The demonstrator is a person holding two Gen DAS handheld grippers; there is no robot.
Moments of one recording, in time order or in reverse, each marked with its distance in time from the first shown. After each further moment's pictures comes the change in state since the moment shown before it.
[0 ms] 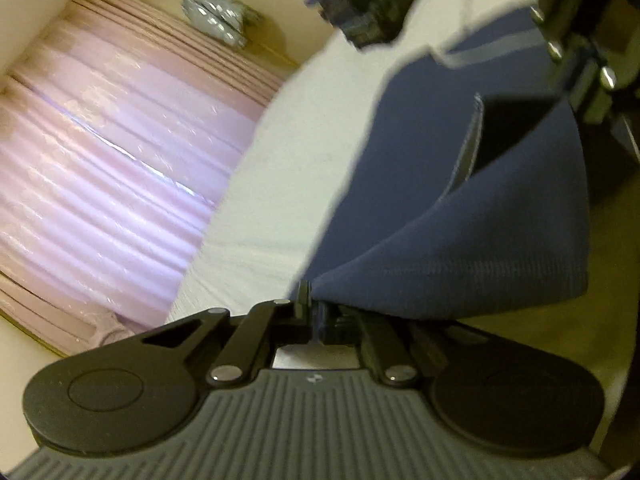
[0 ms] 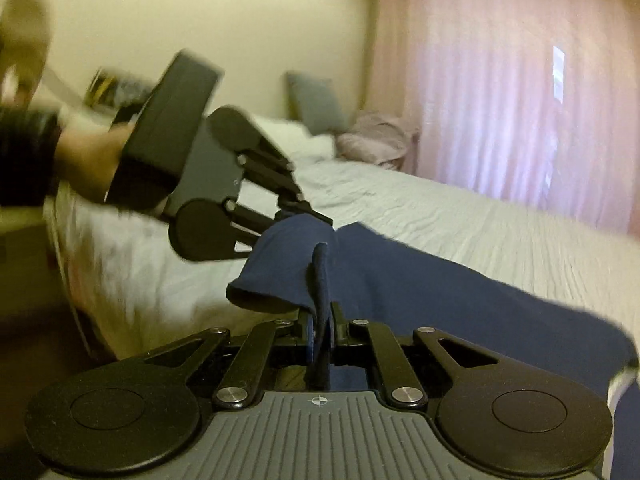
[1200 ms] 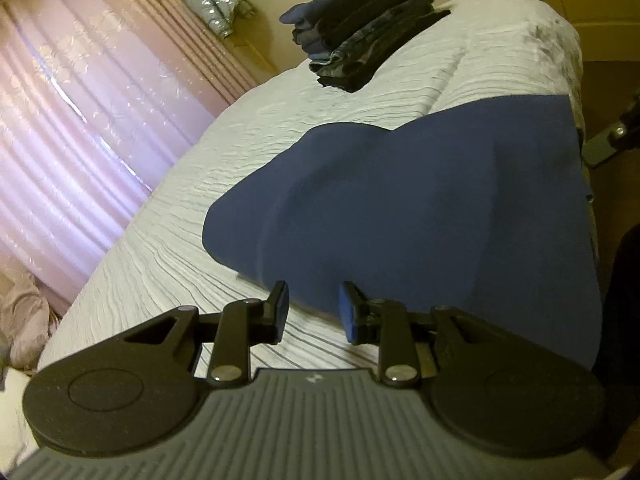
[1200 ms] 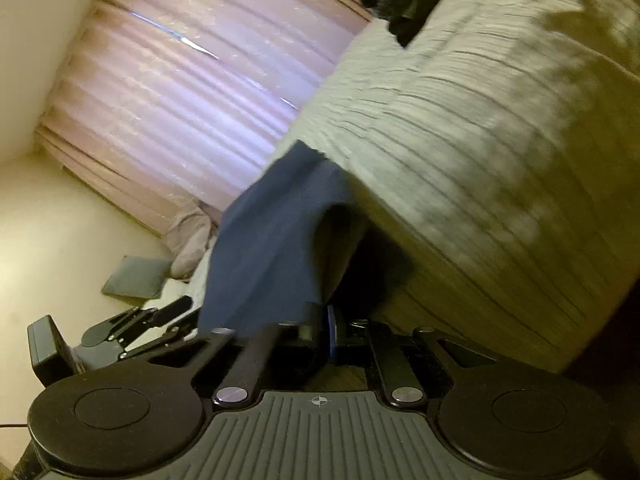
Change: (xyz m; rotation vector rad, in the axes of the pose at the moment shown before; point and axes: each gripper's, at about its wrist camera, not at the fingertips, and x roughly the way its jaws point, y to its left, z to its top) left arm 0.057 -0.089 0.109 -0.259 0.011 -0.201; right arm -0.192 -0.163 -0.133 1.107 -0.123 -0.287
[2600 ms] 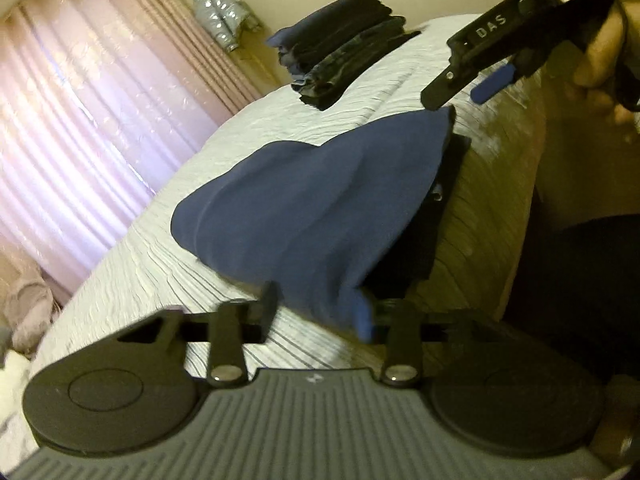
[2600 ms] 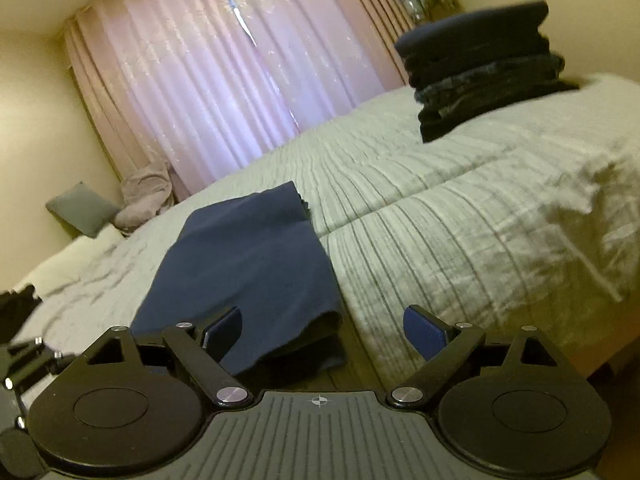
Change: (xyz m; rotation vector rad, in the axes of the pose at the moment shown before) left arm -0.086 -0.088 -0.020 -0.051 -0.035 0.008; right arm -0.001 0.030 0.018 -0.398 -0.058 -0.148
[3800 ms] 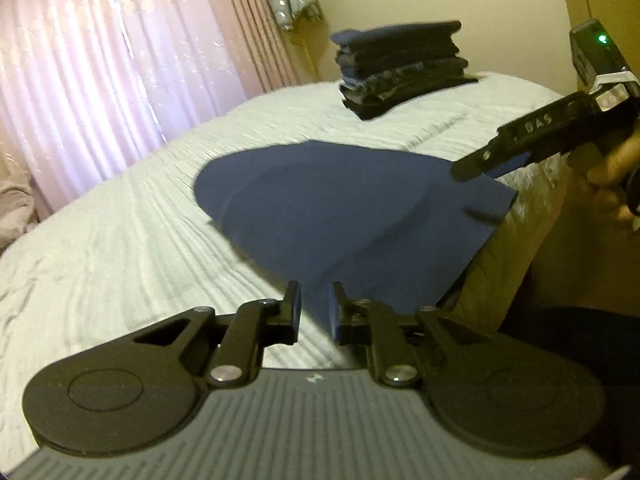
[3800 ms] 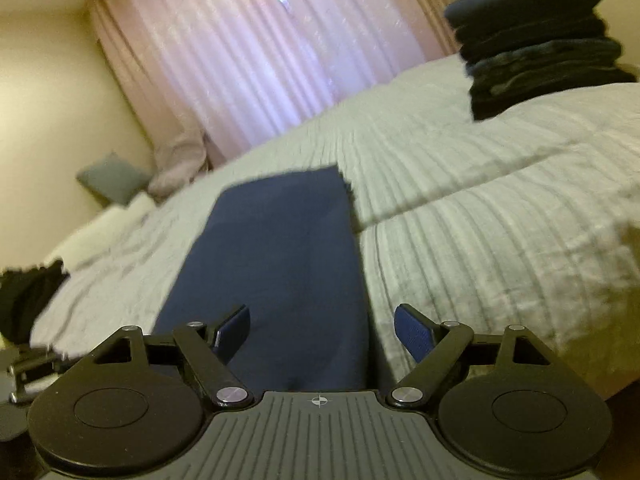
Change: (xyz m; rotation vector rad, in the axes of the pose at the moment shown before) left arm 0.004 0.050 -0.005 -0.288 0.019 -0.054; right arm 0.037 0.010 0.018 -0.076 0.140 0.090
